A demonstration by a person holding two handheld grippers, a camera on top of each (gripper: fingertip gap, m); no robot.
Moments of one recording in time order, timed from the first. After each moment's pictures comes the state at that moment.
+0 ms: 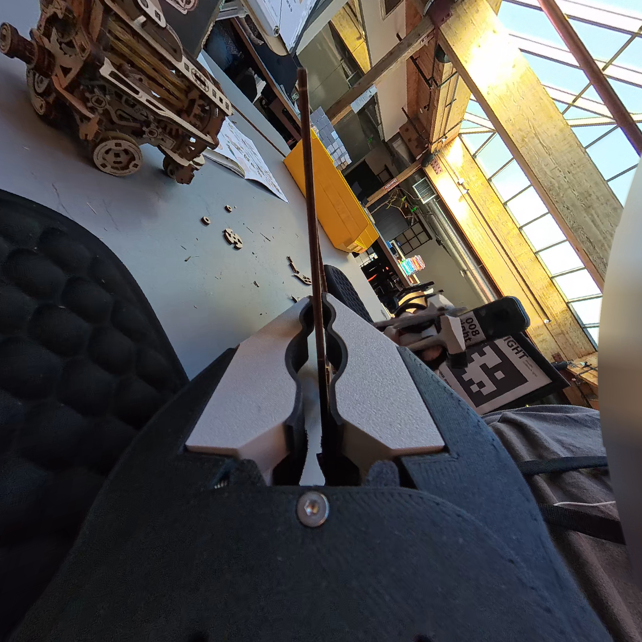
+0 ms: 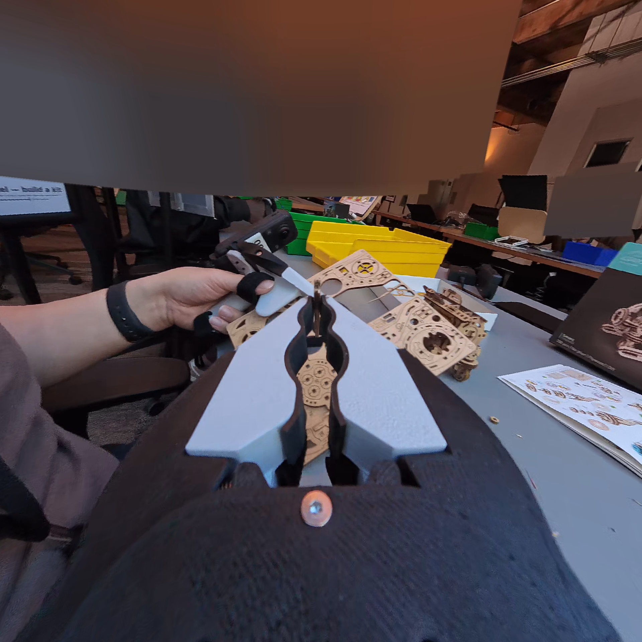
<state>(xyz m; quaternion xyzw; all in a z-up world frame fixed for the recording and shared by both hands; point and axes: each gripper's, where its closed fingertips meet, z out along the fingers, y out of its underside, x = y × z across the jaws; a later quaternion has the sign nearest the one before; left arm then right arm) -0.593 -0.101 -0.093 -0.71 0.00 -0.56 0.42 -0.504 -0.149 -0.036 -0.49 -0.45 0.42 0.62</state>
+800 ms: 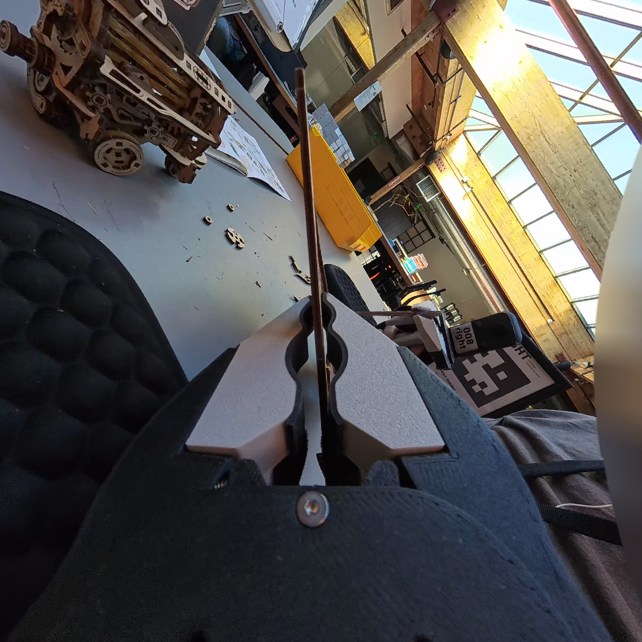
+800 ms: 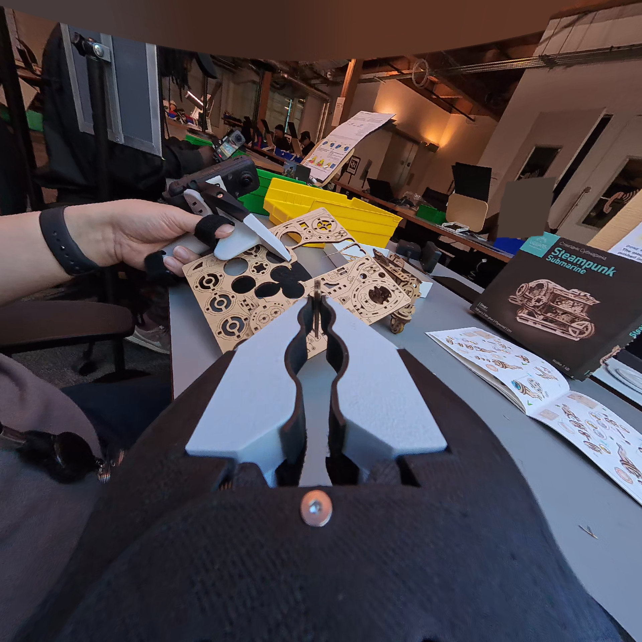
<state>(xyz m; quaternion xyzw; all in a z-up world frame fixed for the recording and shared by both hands) -0.591 -0.098 -0.094 -0.72 0.00 -0.56 0.42 -0.458 -0.132 -0.057 -0.51 -0.47 0.33 0.64</state>
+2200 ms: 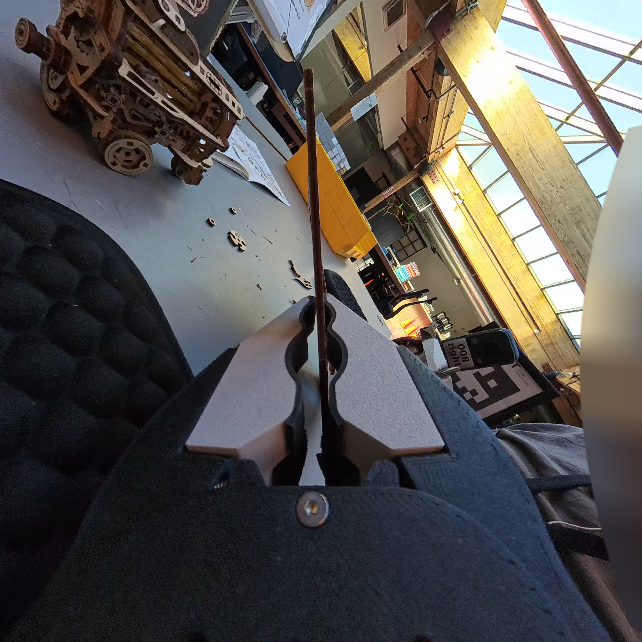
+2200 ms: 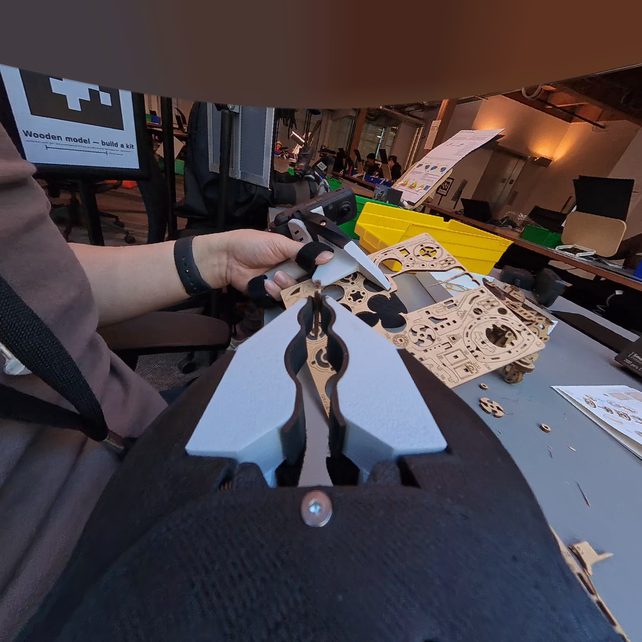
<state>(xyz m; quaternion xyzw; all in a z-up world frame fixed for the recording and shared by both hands) -0.596 -0.096 -0.095 -0.71 -0.02 -0.57 0.42 -0.503 -0.187 -0.065 -0.45 -0.53 0.43 0.58</state>
